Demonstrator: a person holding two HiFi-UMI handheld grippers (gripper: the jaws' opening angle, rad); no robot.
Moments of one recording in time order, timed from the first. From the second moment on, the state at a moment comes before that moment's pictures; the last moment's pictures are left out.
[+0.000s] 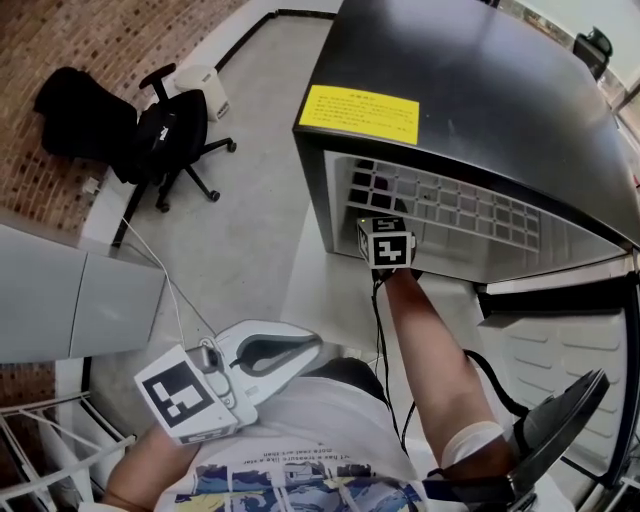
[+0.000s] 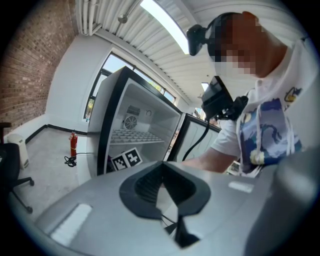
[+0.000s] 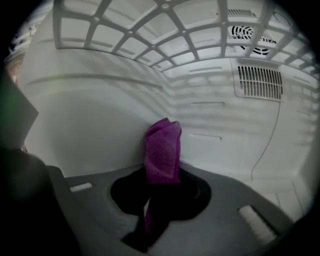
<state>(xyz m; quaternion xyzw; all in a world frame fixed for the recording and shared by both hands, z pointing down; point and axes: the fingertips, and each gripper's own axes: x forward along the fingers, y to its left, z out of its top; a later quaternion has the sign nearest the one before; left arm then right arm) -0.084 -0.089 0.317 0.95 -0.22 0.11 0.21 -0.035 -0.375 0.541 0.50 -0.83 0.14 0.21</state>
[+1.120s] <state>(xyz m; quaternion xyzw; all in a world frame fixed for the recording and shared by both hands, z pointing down) -0.072 -0.055 0.319 0.97 -0.11 0.11 0.18 0.099 -0.309 0.485 0.60 -0.77 0.22 0.02</state>
